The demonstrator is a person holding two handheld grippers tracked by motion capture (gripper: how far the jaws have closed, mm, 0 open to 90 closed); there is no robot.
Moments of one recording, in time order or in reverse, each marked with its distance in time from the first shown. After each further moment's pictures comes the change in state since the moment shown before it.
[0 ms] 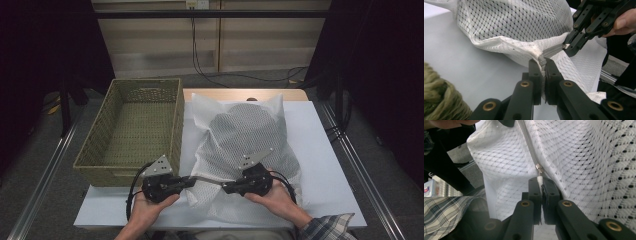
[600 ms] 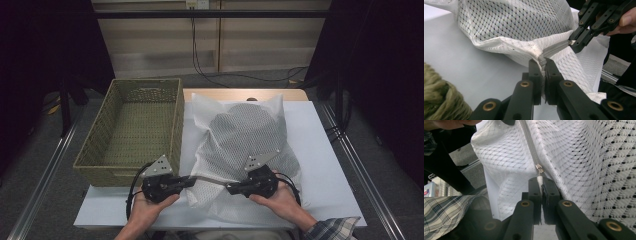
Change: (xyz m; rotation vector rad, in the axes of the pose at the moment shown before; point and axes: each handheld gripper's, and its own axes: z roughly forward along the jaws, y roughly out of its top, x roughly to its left) left arm 0.000 0.000 0.000 -0.001 0.011 0.008; right arm 0.002 -0.008 -0.010 -0.022 -0.011 0.011
